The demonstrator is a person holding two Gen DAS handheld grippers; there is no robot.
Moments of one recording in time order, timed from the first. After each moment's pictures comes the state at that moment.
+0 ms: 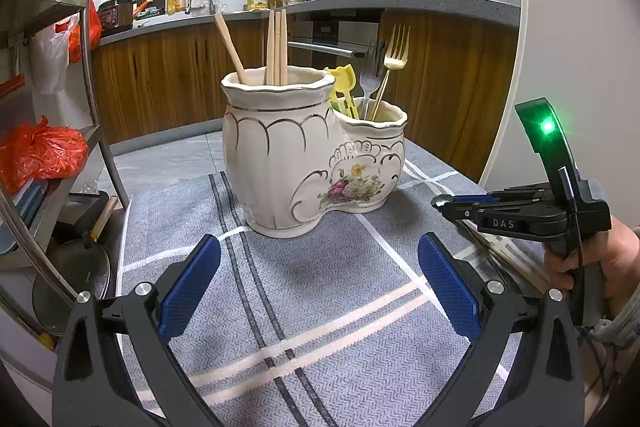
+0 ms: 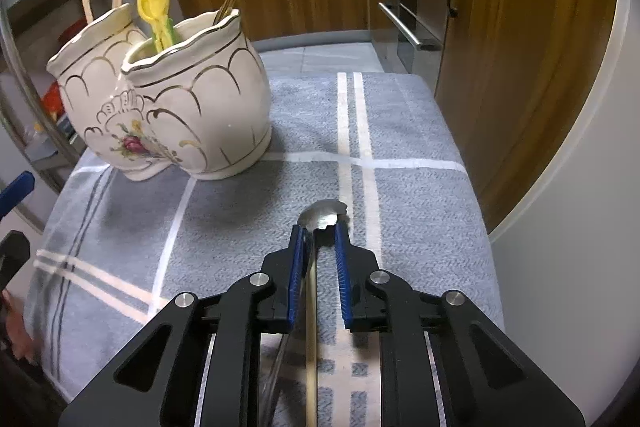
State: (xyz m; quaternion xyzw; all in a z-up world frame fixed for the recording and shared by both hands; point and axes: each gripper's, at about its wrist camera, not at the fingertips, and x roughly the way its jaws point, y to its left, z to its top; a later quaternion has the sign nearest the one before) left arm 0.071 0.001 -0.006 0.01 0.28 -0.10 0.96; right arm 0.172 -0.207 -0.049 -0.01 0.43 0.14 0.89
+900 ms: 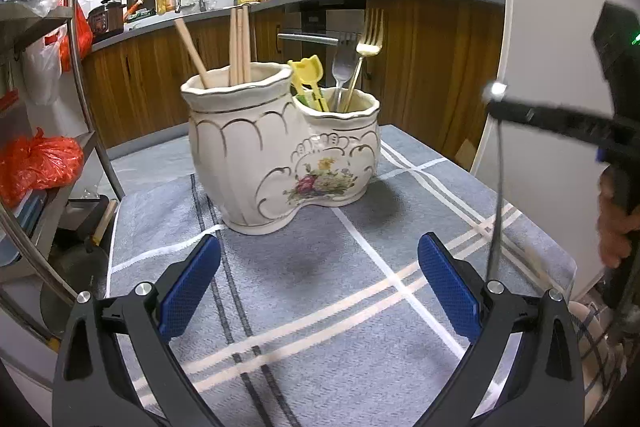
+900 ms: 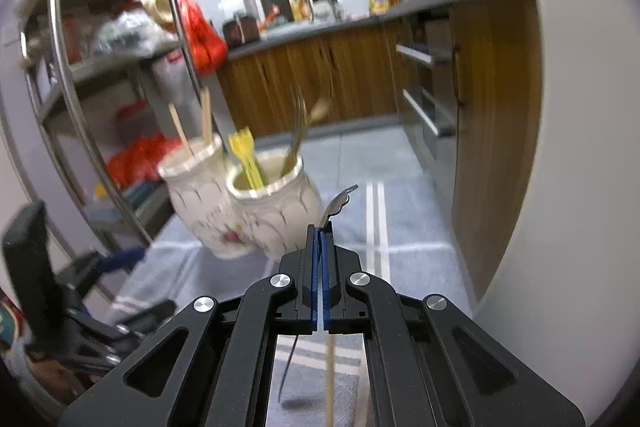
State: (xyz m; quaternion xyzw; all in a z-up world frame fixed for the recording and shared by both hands) left arm 0.071 -0.035 -0.004 0.04 0.29 -0.11 0.95; right arm 0.112 -0.247 0.045 0.07 0.26 0.21 0.94
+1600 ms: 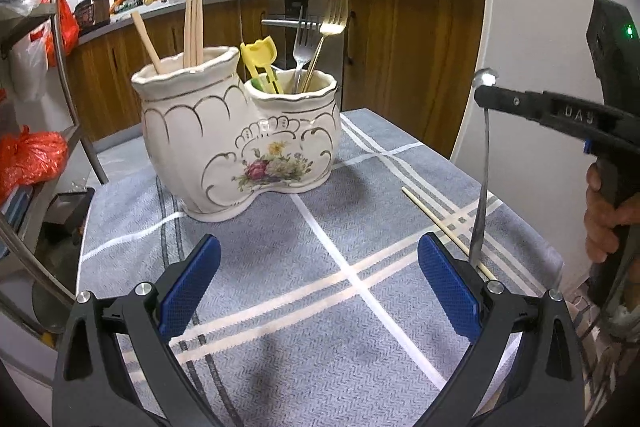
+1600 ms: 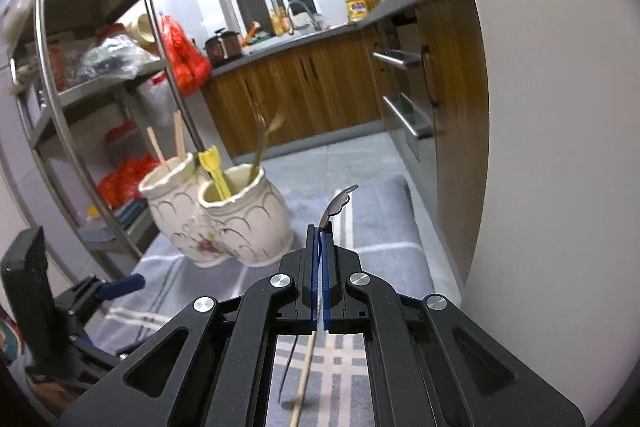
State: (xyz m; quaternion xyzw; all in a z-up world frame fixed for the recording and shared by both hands) left arm 0.071 -0.064 -0.012 0.03 0.32 -0.12 0.94; right arm 0.120 -0.275 0.025 0.09 0.28 0.18 0.94
